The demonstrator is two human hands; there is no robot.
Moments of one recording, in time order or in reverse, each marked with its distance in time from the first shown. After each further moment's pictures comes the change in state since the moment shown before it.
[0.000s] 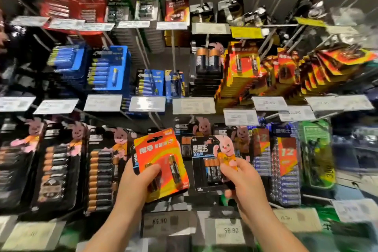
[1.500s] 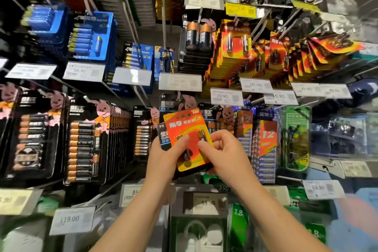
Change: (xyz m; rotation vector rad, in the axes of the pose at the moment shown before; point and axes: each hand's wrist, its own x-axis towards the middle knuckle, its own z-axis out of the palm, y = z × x) left_hand -0.017 -0.021 0.081 -0.059 -0.096 0.002; right_hand -0.008 -0.021 -0.011 -0.470 -0.126 -0.203
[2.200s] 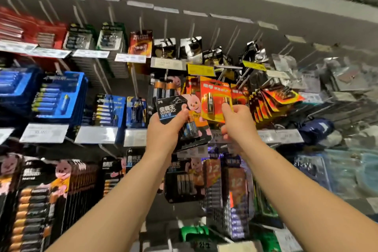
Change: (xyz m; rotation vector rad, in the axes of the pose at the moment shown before) left_hand 0.082 0.116 0.099 -0.065 0.024 0.177; right_hand 0.120 -0.088 -0.121 0.031 0.406 -0.053
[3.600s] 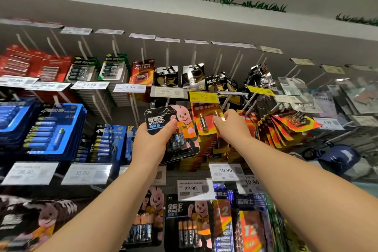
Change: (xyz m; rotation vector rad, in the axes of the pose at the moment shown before) left_hand 0.056 0.023 -0.006 0.077 0.034 0.173; right_hand 0.106 -0.004 0.027 -0.471 -0.067 -0.145
